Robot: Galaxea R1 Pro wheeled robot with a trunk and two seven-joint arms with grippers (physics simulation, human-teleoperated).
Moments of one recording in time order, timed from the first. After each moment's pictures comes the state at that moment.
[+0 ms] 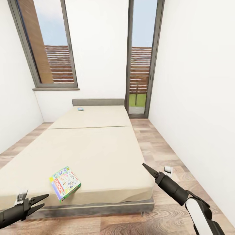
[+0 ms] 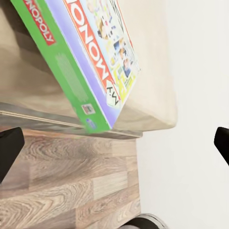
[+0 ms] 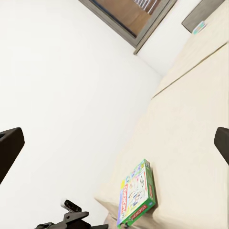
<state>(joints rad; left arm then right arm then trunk) -0.29 0.42 0.54 -0.78 0.11 0.86 -1.32 -0.17 -0.07 -0.09 -1.48 -0.84 0.59 0.73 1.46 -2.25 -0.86</state>
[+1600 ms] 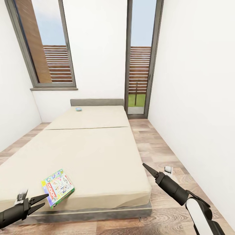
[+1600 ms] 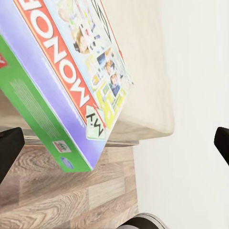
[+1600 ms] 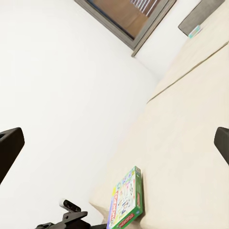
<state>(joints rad) -0.29 0.42 0.54 -0.78 0.11 0.85 -1.34 -0.17 -0.08 -0.09 -1.48 -0.84 0.59 0.73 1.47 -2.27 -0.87</state>
